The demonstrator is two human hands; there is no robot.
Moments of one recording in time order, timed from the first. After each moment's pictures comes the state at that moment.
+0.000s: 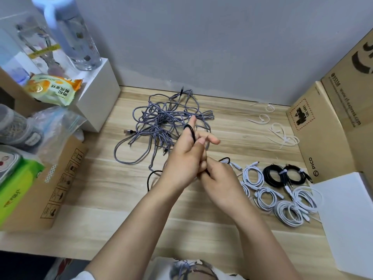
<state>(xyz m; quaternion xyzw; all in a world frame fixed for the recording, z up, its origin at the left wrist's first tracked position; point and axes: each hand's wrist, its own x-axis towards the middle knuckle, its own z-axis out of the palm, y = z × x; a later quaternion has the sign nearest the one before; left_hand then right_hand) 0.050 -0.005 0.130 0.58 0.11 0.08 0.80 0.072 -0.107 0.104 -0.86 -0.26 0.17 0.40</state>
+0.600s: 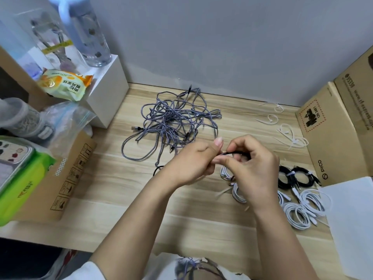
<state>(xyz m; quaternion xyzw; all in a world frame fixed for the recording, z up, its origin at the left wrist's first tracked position) 0.046 0.012 0.136 0.73 0.08 -0.09 0.67 0.086 -0.119 0.128 -0.80 -0.19 -0.01 0.56</state>
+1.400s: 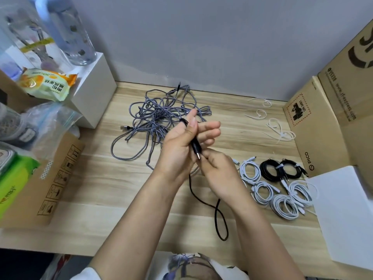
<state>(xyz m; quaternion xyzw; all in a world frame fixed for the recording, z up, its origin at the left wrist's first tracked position) 0.052 -0.005 0.141 0.41 0.11 0.08 0.90 0.077 -0.107 0.110 -0.85 -0.22 0.19 0.44</state>
